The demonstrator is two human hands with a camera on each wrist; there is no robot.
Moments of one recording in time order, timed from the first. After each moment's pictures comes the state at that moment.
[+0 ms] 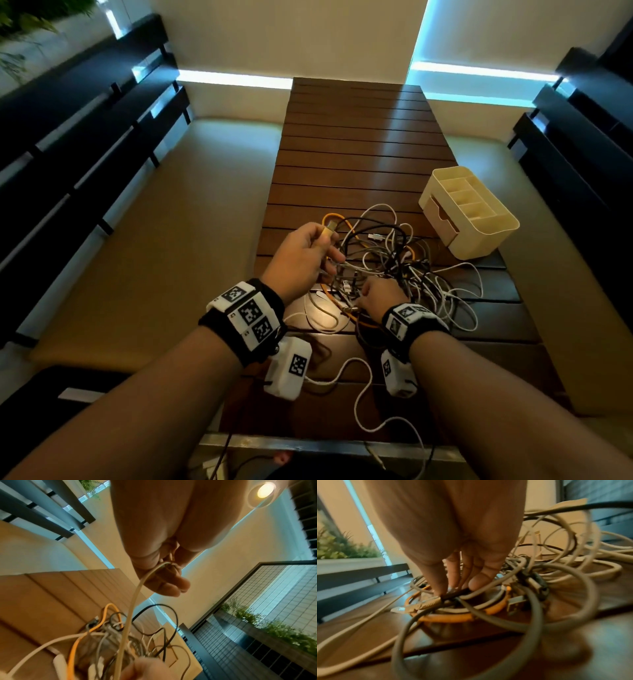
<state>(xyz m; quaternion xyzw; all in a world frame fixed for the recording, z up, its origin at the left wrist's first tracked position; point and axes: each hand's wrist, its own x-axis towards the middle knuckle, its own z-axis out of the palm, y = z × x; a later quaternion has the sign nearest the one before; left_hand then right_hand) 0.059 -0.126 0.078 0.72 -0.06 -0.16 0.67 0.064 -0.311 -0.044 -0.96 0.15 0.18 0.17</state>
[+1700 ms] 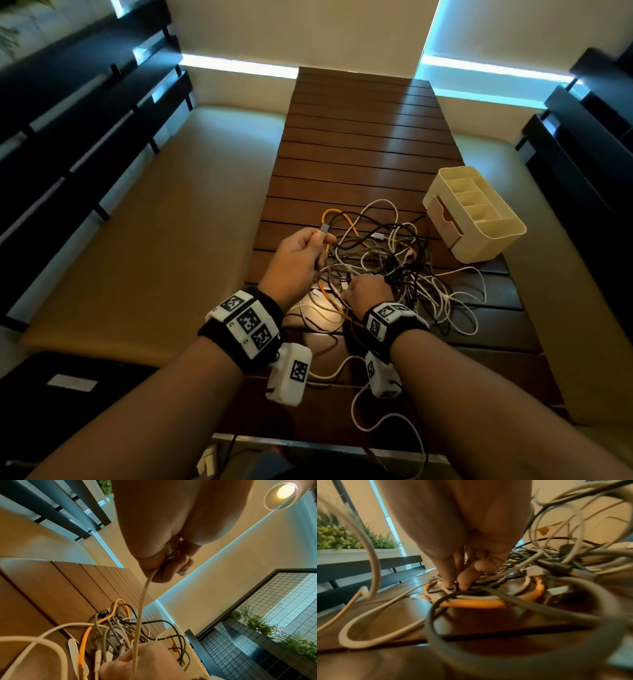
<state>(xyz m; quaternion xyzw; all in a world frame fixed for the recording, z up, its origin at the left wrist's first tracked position) 0.063 -0.132 0.049 0.70 -0.03 -0.11 0.70 0.076 -0.292 -0.048 -0.97 0.09 0.17 0.14</state>
